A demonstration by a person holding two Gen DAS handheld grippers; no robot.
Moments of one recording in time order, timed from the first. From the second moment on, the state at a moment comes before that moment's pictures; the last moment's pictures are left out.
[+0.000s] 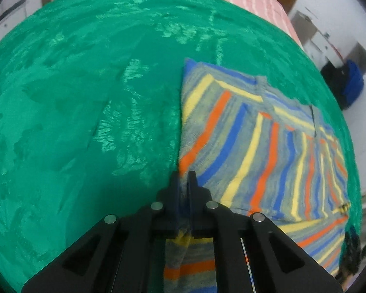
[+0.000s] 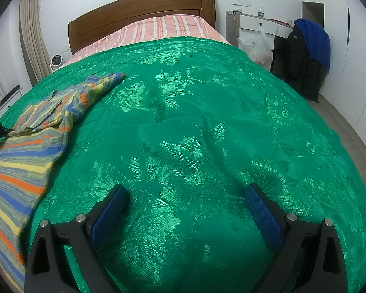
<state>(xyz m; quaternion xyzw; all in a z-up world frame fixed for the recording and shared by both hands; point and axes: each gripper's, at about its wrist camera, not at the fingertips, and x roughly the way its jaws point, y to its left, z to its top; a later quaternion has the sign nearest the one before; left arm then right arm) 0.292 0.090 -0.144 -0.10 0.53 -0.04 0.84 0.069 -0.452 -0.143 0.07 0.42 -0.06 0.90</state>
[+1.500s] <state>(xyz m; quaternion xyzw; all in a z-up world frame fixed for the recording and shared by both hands) 0.201 0.203 -0.166 -0.03 0.43 0.08 0.90 0.068 -0.451 -0.142 0.07 0.42 -0.06 0.90</state>
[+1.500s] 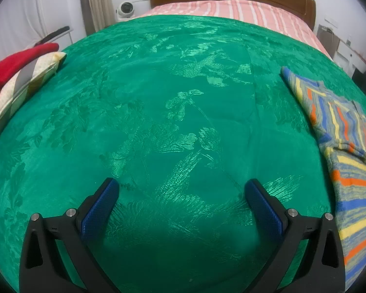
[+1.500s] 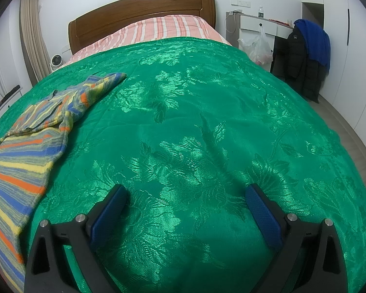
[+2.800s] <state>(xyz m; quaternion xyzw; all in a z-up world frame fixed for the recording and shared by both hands) 0.201 0.203 -0.166 -0.03 0.43 0.08 0.90 0.070 -0.448 -0.143 0.07 0.42 -0.06 0.90</state>
